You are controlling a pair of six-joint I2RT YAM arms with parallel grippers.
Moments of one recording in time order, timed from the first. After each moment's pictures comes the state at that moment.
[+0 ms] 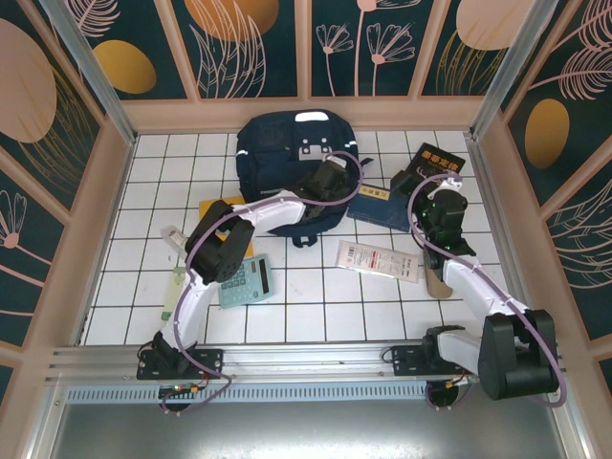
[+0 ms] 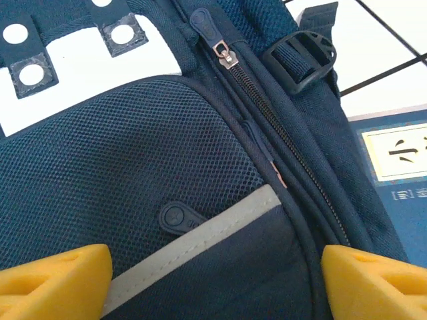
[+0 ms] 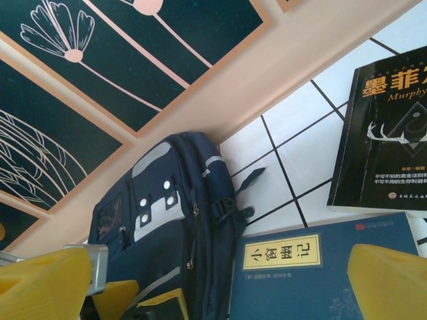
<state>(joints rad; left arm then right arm) -0.75 2.30 1.73 -0.17 -0.36 -0.16 0.13 1.14 0.55 0.38 -0.02 0.71</state>
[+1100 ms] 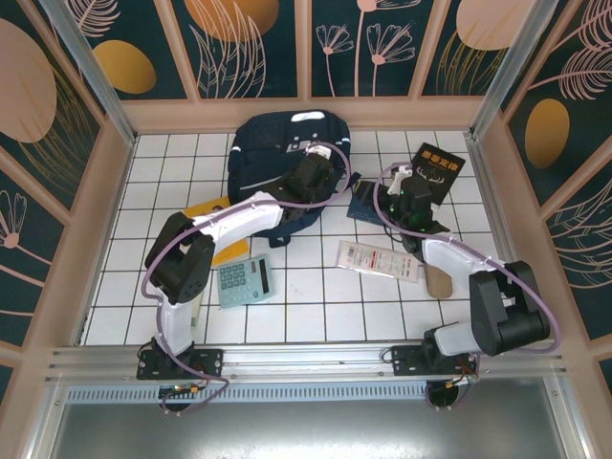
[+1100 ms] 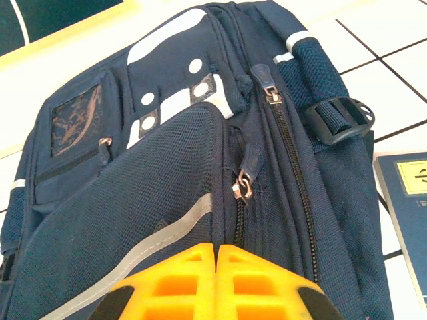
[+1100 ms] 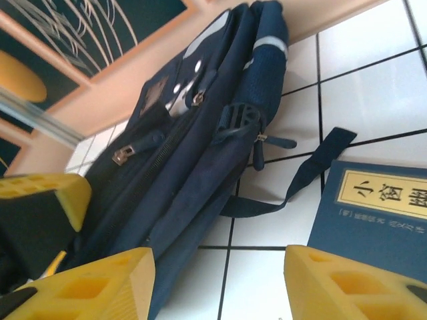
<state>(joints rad) -0.76 1.95 1.50 -0.18 -0.52 -0.11 0.30 1.41 0.68 0.37 -0.24 0.57</state>
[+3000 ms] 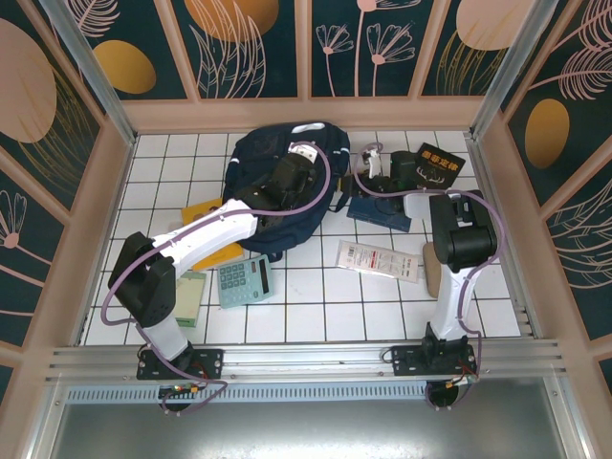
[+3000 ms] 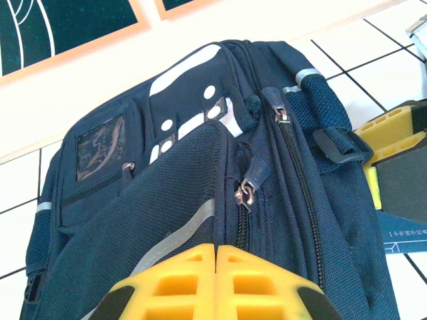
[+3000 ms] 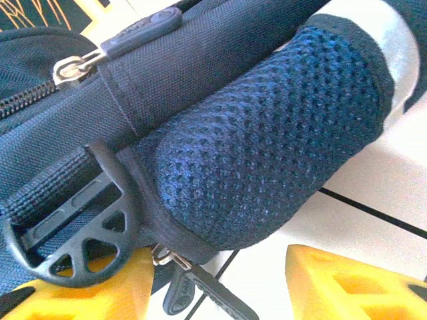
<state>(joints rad) -0.76 1.72 1.37 -0.24 -0.45 -0.11 0.19 2.02 1.12 0.43 -0.84 0.19</state>
